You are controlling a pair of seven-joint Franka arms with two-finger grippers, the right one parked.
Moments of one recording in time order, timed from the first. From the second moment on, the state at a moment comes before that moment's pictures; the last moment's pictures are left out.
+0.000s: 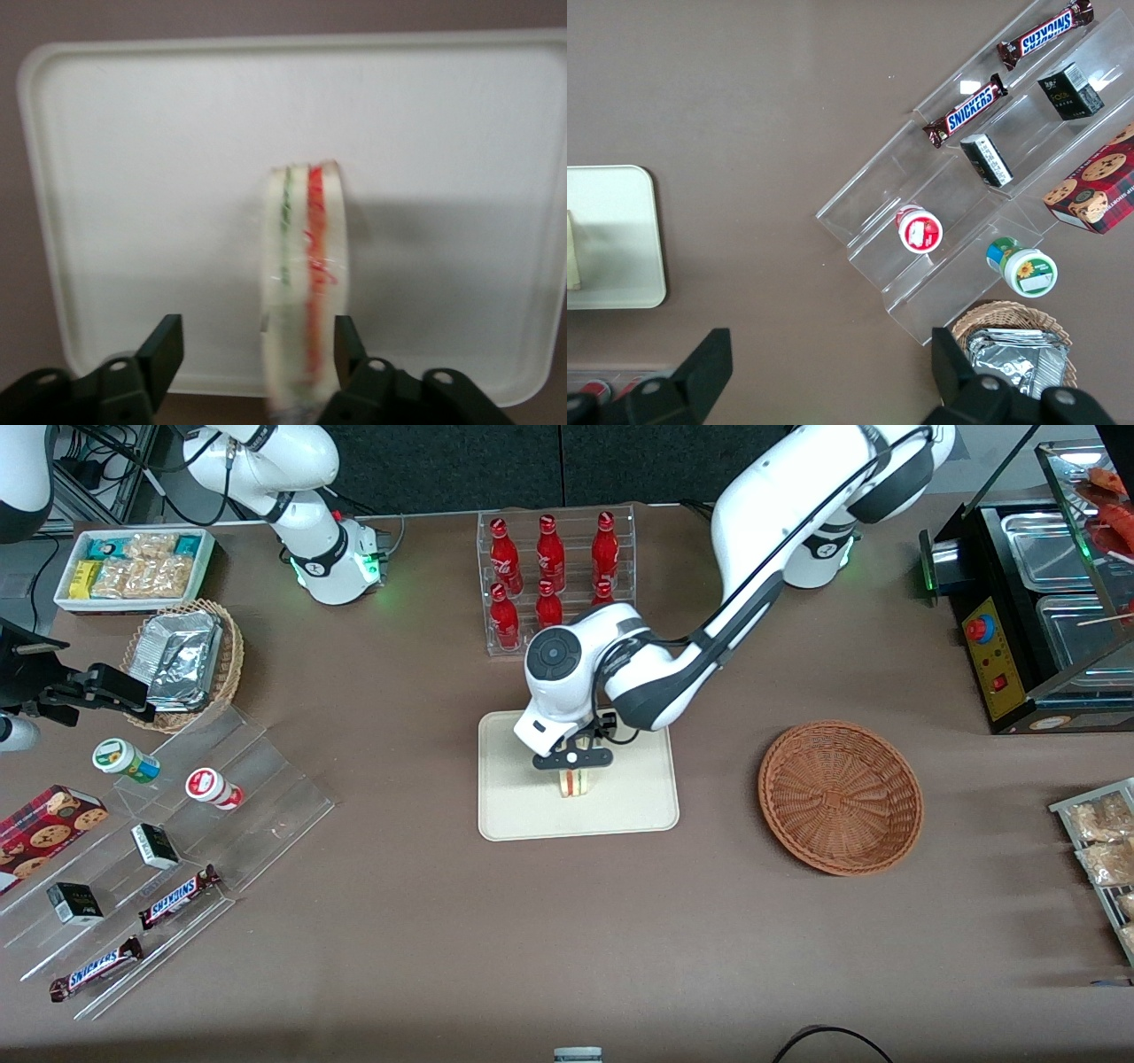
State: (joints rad) arm -0.41 0.72 -0.54 -1.43 0.37 1.96 -1.08
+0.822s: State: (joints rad) arm -0.09 0.31 -0.53 -1.39 0.21 1.51 -0.88
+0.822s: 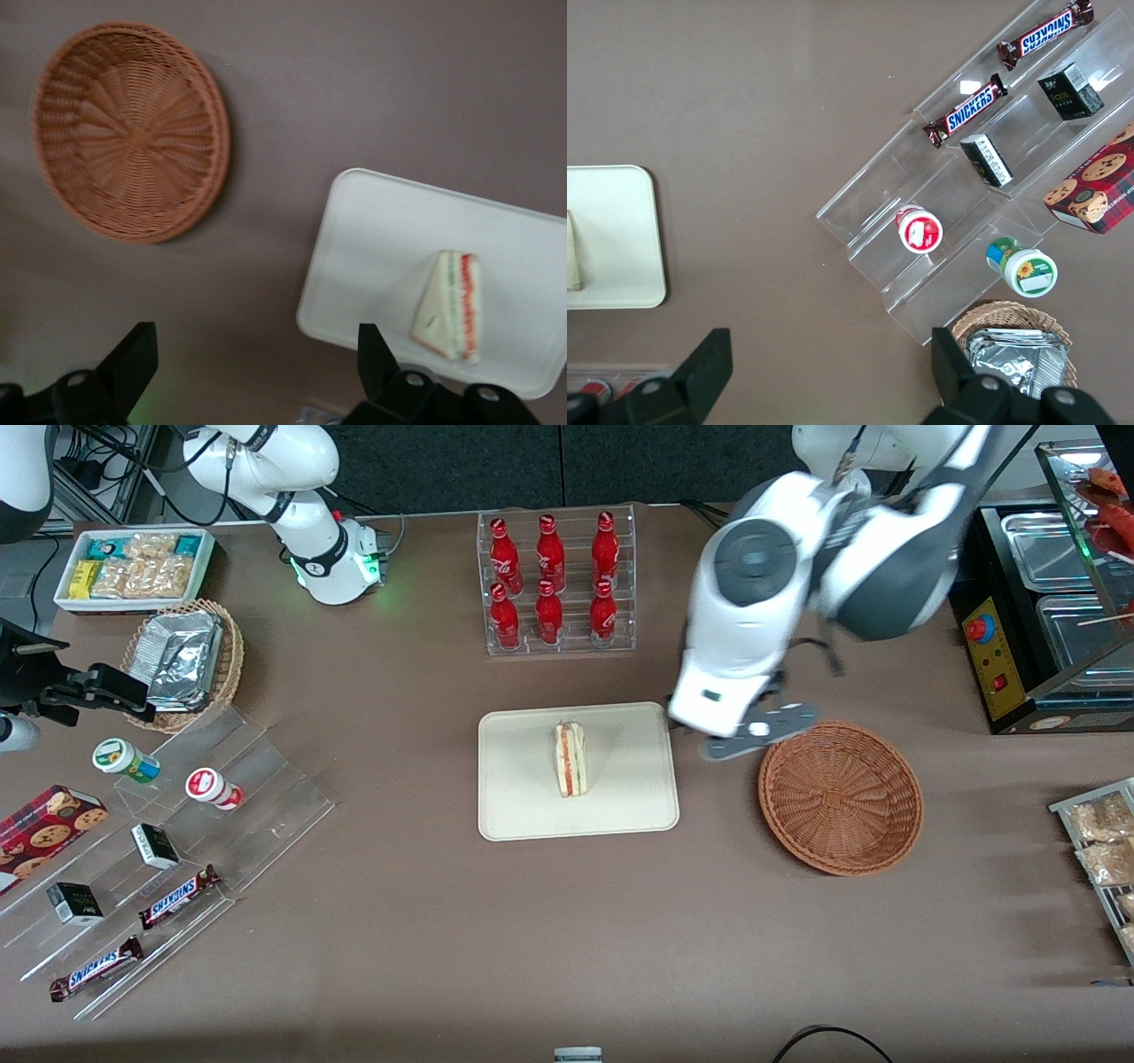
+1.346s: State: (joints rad) arm 0.05 0.18 -0.49 -1.40 0.16 1.32 -0.52
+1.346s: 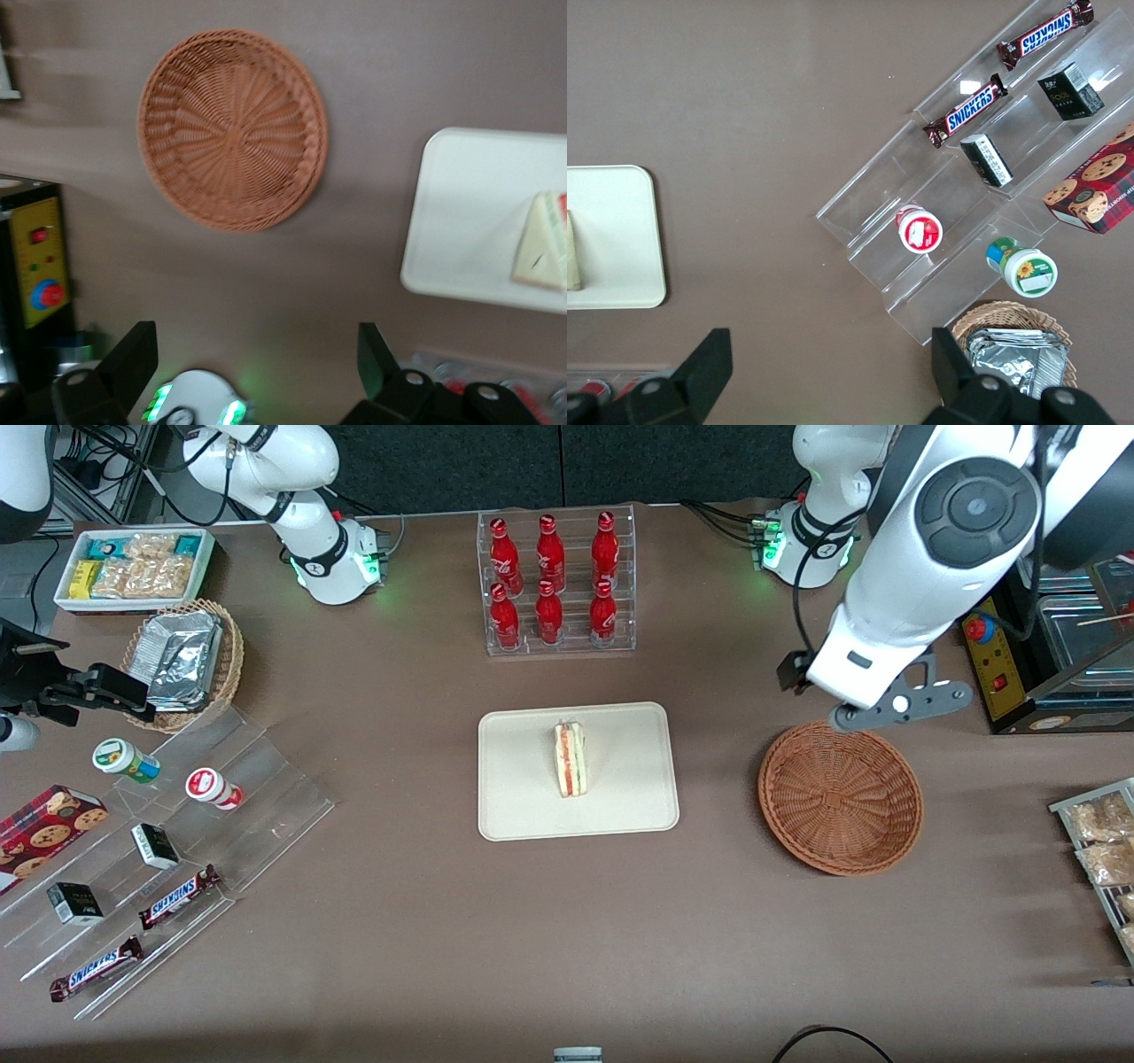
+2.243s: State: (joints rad) arm -0.03 -0.04 0.01 -1.51 0.01 1.25 0.04
